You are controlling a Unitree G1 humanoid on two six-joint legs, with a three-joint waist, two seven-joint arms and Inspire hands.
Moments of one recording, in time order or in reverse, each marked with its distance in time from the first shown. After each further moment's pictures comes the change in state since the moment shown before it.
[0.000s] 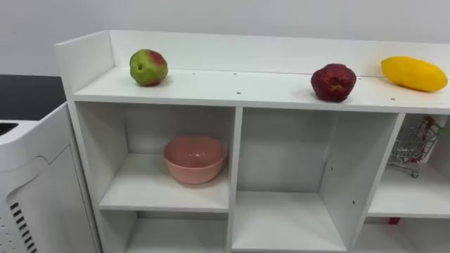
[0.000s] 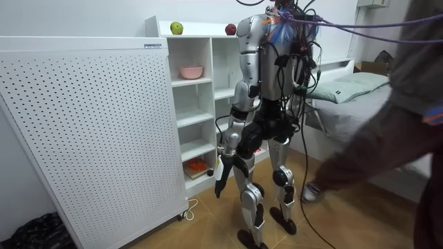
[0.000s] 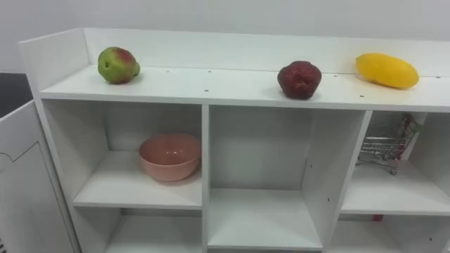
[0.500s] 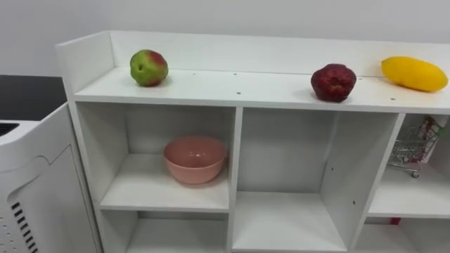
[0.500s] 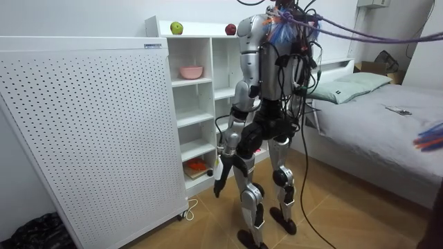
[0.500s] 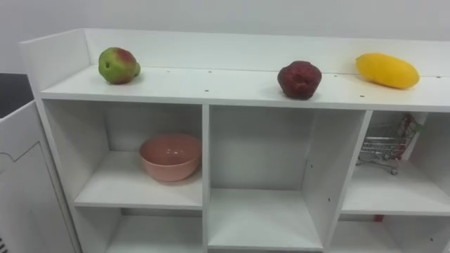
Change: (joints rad) left arm -0.009 0.001 0.034 -0.003 0.000 -0.022 0.004; right arm 0.016 0.011 -0.083 0.000 0.089 0.002 -0.079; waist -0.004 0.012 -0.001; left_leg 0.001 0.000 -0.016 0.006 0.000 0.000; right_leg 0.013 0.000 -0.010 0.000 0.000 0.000
